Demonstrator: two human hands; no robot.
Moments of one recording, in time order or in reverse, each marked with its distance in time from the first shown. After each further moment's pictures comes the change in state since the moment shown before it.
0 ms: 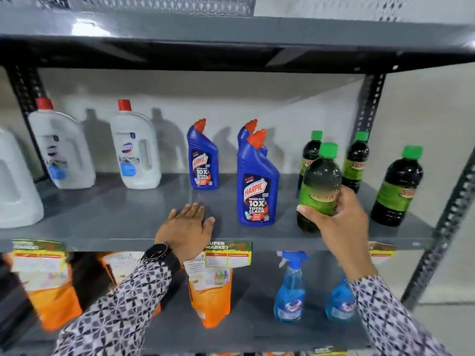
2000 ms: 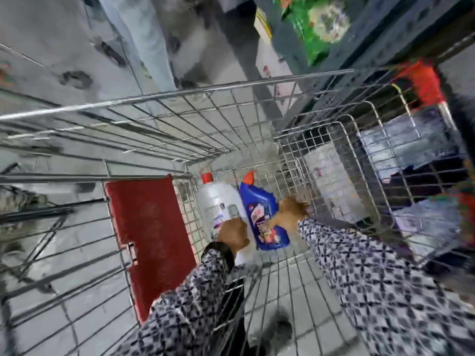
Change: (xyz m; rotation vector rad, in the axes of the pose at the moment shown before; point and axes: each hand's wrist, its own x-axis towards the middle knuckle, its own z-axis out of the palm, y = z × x) left_hand -0.474 -0.351 0.564 -1.122 -0.559 -1.515; right_hand -0.717 0.284 0.549 -0.996 -2.159 -0.055
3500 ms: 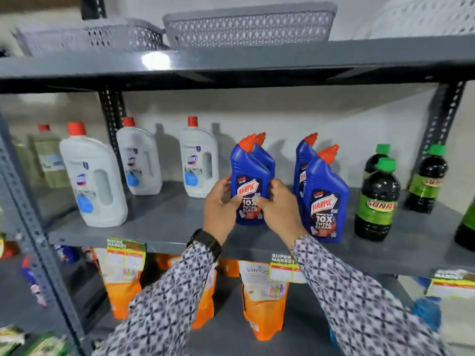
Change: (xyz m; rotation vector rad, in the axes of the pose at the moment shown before) left_hand -0.662 0.498 0.138 -0.274 -0.173 1.629; right_hand -0.764 0.269 -0.301 0.888 1.793 -0.263
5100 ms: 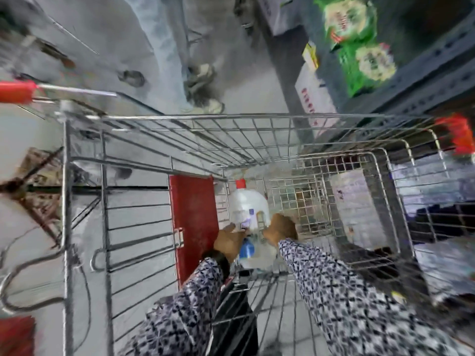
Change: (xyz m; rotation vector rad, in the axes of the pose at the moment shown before) left_hand -0.565 -0.483 -0.374 -0.184 0.861 -1.612; right_hand -0.579 0.332 0.574 -1.043 -1.684 0.058
